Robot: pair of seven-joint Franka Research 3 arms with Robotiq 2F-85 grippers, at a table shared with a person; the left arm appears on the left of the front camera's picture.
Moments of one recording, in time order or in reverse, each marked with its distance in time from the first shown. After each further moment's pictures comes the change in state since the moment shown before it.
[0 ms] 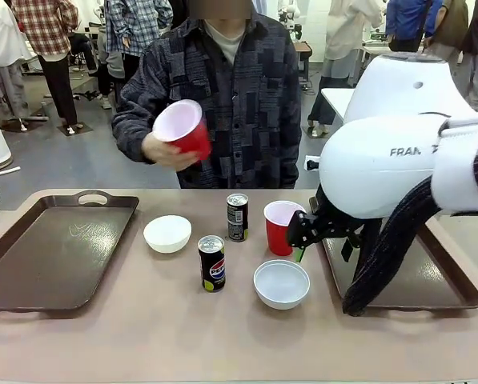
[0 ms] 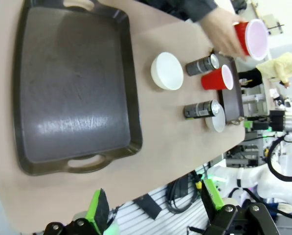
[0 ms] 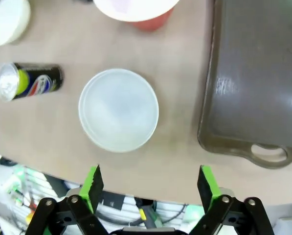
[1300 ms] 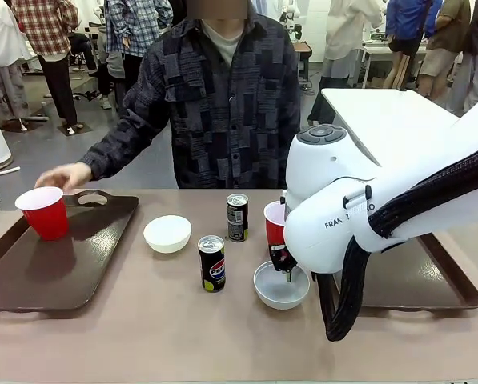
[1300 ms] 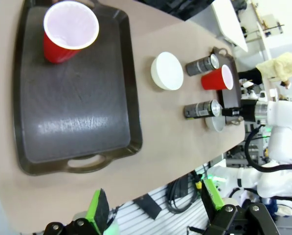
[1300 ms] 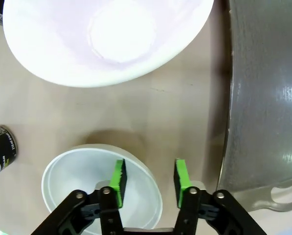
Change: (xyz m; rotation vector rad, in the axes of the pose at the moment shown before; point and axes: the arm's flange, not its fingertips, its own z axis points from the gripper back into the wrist) left arm 0.000 0.000 0.000 0.000 0.000 0.000; right arm 0.038 0.024 -0.105 -0.151 -0.020 -0.086
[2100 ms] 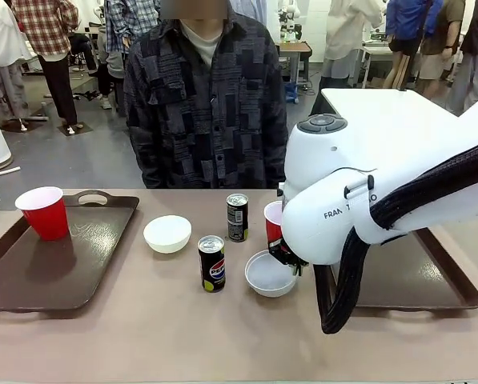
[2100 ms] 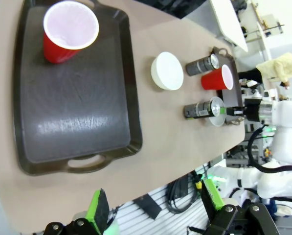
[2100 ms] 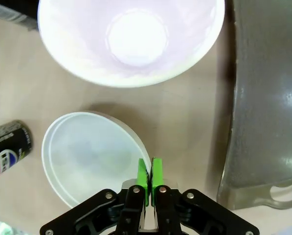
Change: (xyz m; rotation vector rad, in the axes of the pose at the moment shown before) left arm 0.000 0.000 0.000 0.000 0.000 0.000; right arm 0.001 0.007 0.022 0.031 -0.015 0.029
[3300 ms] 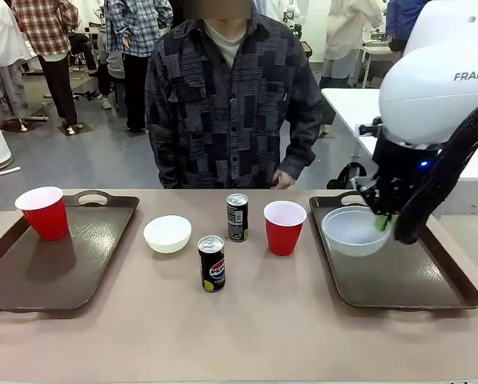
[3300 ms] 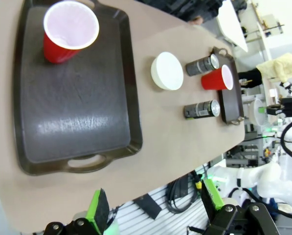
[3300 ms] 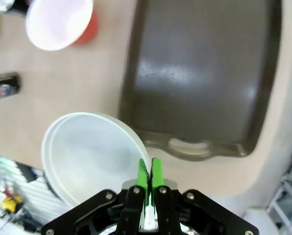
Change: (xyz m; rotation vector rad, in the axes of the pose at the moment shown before) left arm 0.000 0.000 0.000 0.000 0.000 0.000; right arm 0.016 -0.153 0.134 0.015 0.089 0.113
